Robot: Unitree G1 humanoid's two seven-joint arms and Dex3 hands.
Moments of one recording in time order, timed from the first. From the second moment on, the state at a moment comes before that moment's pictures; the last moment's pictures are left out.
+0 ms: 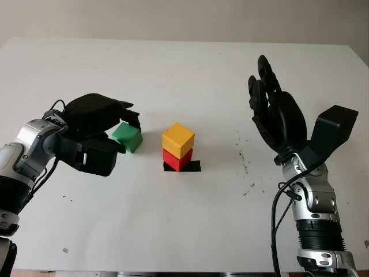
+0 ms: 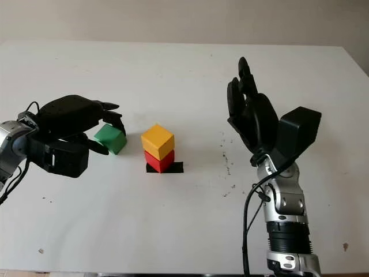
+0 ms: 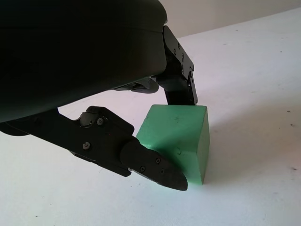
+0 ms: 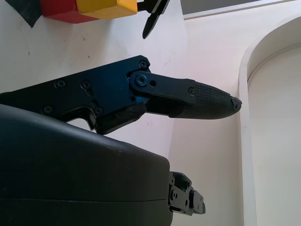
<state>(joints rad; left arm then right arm) -0.68 0.79 -0.27 0.45 0.68 -0.45 -0.33 -0.42 -0.21 -0.14 0.11 0.22 0.12 0.27</state>
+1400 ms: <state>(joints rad) -1.32 0.69 -0.34 0.47 0.48 -0.39 -1.02 -0.45 -0.16 -0.11 0.22 0.17 0.03 0.25</state>
